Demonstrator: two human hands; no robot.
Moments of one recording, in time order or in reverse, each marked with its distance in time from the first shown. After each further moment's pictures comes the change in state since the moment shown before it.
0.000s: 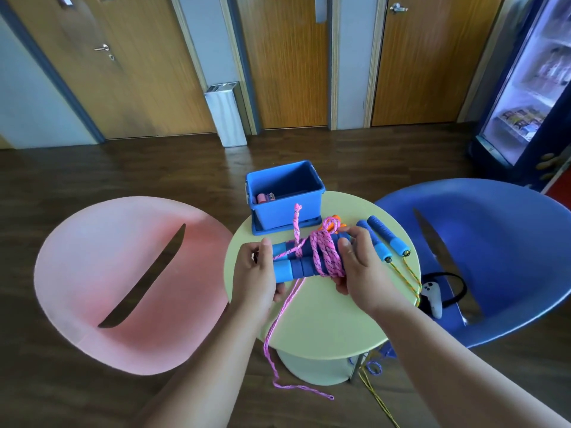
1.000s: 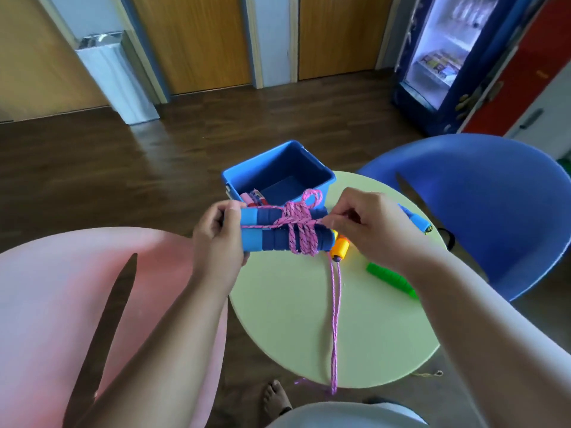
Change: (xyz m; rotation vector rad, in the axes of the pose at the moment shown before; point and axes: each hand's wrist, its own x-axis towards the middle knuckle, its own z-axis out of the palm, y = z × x) left_hand 0.258 0.031 -0.076 -0.006 -0.262 0.156; right_hand 0.150 -0.042 0.107 -0.683 0.160 -0.123
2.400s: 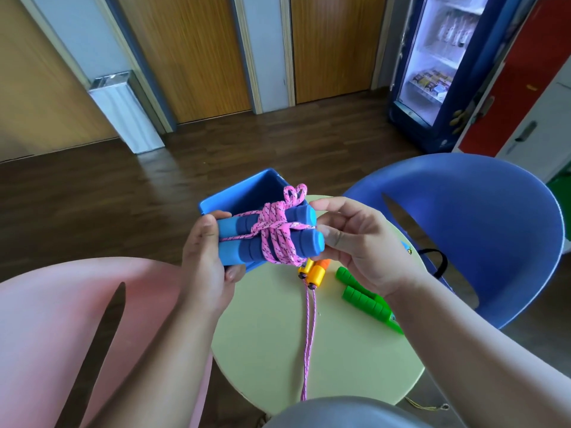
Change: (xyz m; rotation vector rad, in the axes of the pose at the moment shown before) left_hand -0.013 0.024 0.068 -0.493 -0.225 -0.010; right_hand -0.002 0.029 -0.054 1.170 -0.124 0.073
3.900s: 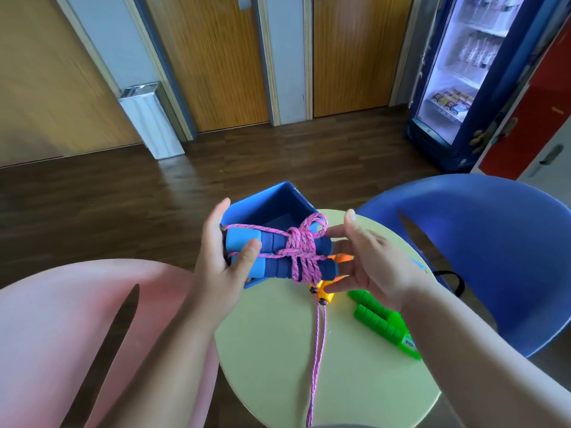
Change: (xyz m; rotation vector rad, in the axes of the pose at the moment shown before) left_hand -0.002 0.013 -0.026 0.736 -0.076 0.341; right_hand 0.013 -0.002 0.001 -0.250 0.116 0.374
